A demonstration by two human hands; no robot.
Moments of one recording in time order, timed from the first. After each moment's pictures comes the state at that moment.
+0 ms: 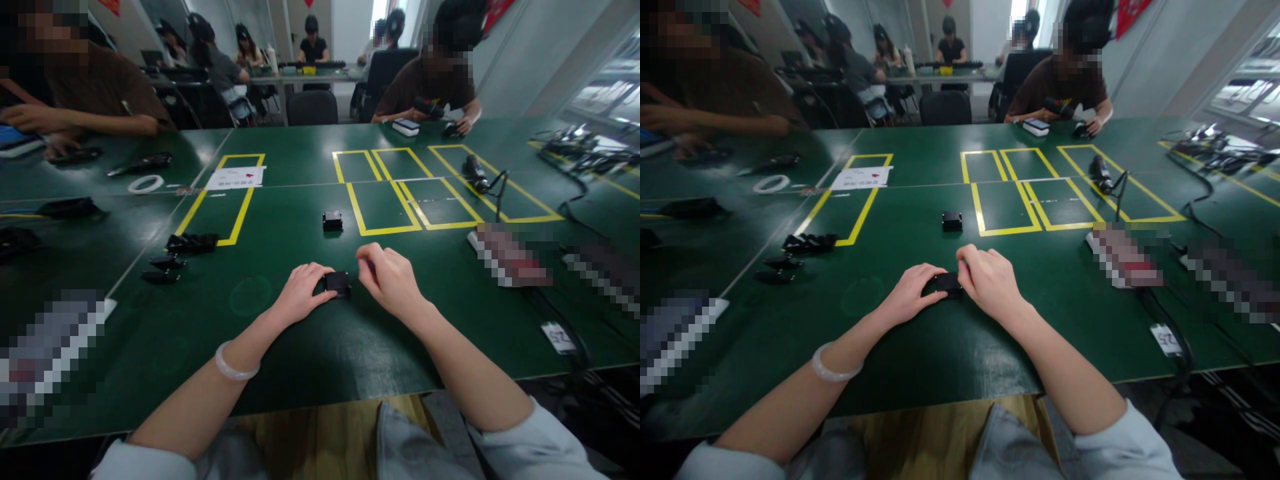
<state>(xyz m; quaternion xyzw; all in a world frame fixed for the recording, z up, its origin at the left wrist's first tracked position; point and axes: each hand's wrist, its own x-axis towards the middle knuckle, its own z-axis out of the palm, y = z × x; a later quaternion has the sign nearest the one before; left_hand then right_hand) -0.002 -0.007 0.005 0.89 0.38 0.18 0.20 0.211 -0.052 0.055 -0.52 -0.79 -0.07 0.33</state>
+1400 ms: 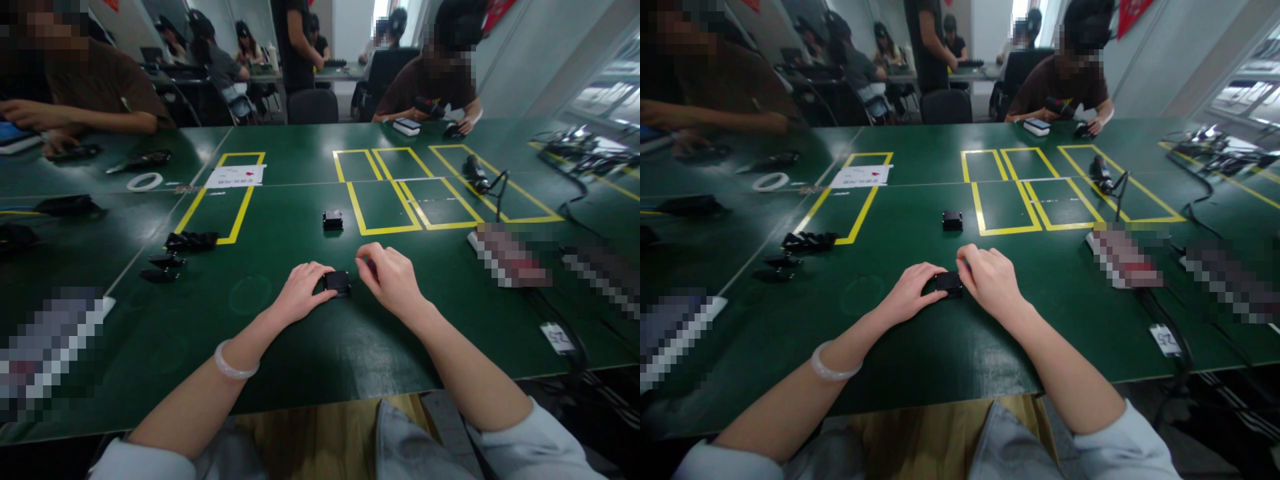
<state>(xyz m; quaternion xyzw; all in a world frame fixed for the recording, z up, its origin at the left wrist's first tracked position) -0.002 -0.006 0.003 0.89 0.38 0.18 0.19 0.213 -0.050 0.051 -0.50 -0.79 -0.10 0.34</state>
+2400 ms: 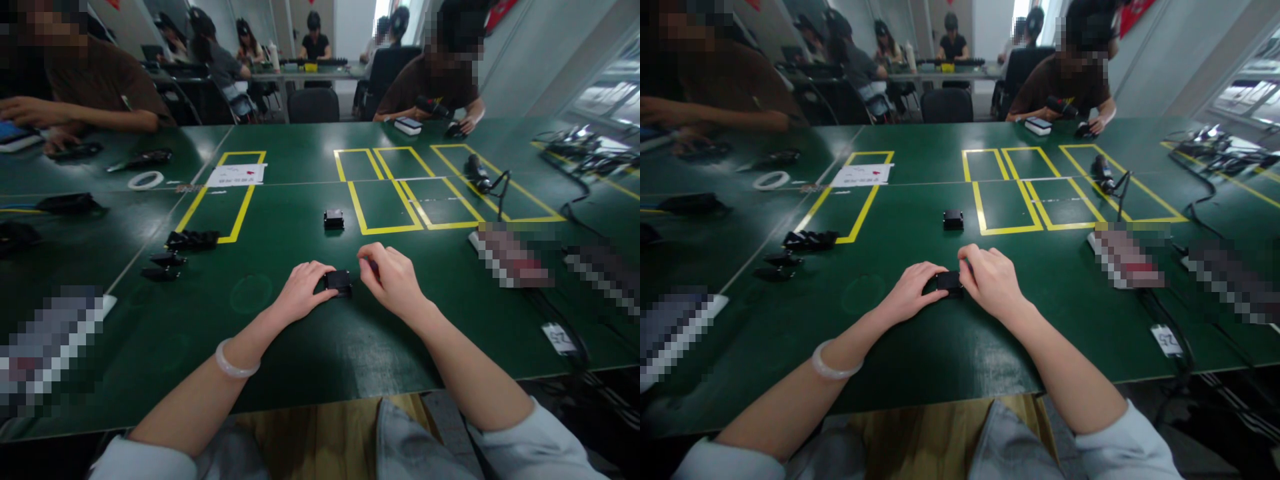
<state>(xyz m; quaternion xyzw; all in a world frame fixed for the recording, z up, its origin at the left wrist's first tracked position) -0.002 -0.006 0.002 0.89 0.38 0.18 0.19 0.213 -0.052 0.052 -0.49 -0.79 -0.07 0.36</state>
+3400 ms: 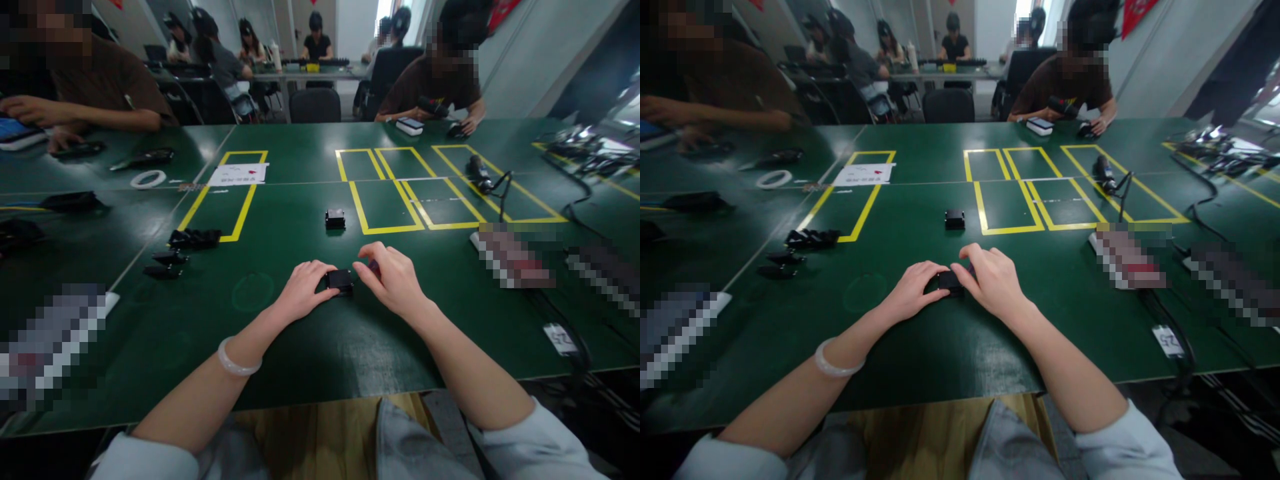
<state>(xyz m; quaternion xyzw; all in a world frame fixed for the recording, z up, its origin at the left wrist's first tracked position) -0.002 -0.006 0.002 0.89 0.38 0.18 0.19 0.212 -0.053 0.053 -0.50 -0.79 -0.05 0.35</state>
